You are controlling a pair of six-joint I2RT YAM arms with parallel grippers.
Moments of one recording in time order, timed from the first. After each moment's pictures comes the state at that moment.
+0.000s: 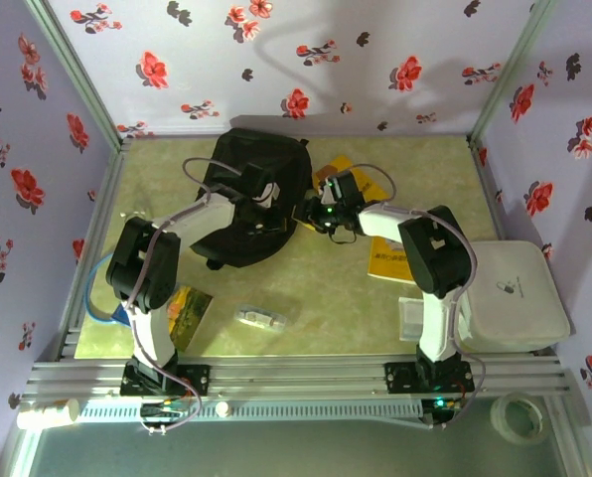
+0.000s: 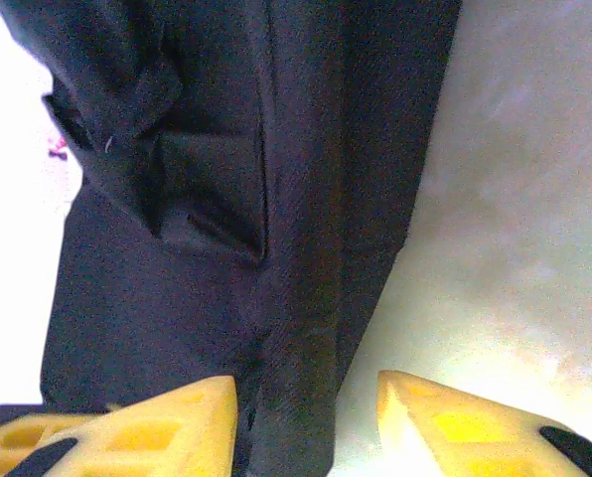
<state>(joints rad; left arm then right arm) -0.55 1.88 1.35 -0.54 0.29 -0.53 0.49 1.98 1.19 0.01 -0.55 0.82</state>
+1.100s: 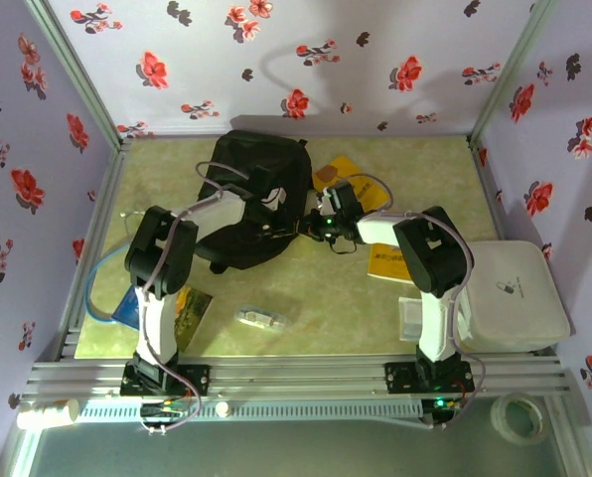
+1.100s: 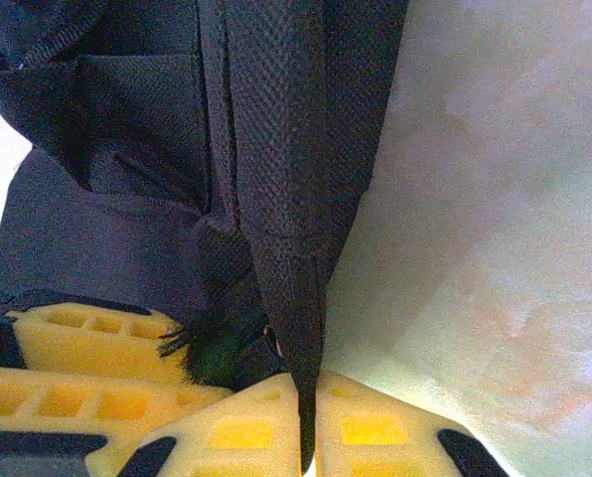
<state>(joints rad) -0.55 2.04 1.43 -0.53 0.35 -0.53 0.50 2.00 1.11 0.09 -0.55 0.77</state>
